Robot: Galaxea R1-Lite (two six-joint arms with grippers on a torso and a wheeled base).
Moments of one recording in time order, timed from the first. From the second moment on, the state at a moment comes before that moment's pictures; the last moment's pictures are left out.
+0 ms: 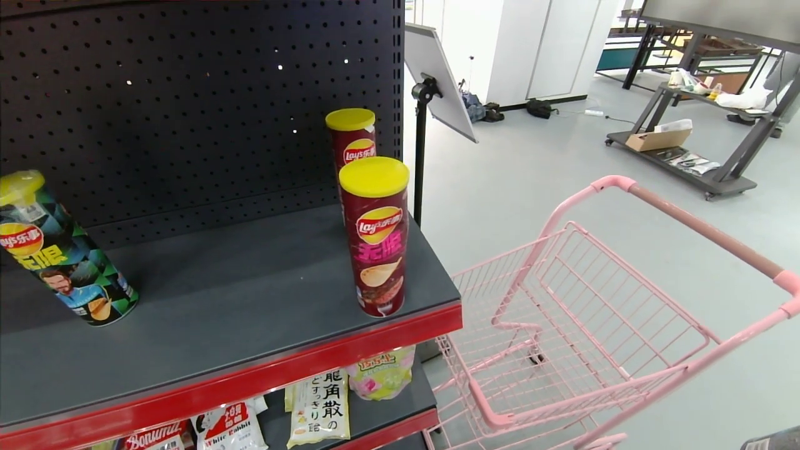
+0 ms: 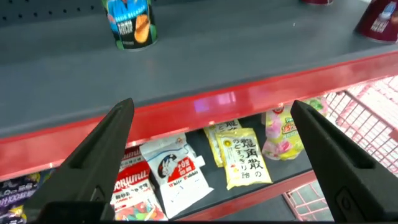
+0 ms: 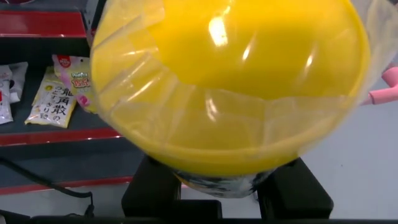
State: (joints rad) left arm 0.00 0.00 0.00 0.00 0.01 0.01; right arm 0.11 0.26 -0.40 0.30 0.04 -0.15
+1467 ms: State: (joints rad) left arm 0.00 0.00 0.00 0.00 0.01 0.01; right arm 0.10 0.32 -0.42 0.29 0.04 -0.16
